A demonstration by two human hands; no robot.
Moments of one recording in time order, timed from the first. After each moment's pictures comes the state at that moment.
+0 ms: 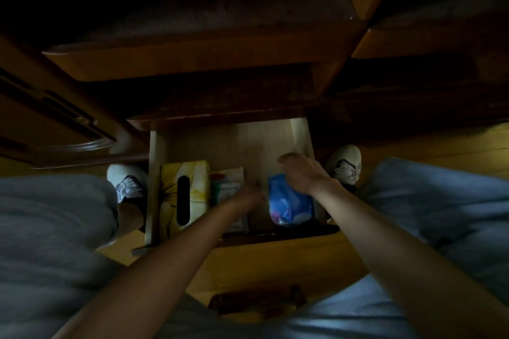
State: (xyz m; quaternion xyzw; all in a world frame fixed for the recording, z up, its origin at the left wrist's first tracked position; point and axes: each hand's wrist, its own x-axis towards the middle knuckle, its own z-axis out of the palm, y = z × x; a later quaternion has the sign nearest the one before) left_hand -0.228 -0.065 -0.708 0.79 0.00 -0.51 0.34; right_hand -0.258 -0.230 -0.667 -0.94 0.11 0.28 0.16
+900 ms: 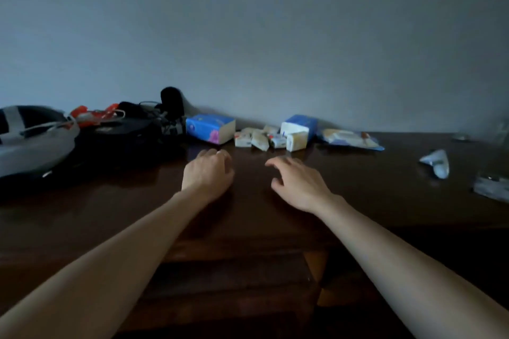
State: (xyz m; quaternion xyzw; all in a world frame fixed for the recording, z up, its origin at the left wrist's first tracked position) left_hand 0.042 -0.116 -0.258 0.93 -0.26 0.19 0.19; right_hand -0.063 -0.315 -0.255 -0.98 0.04 -0.17 0.08
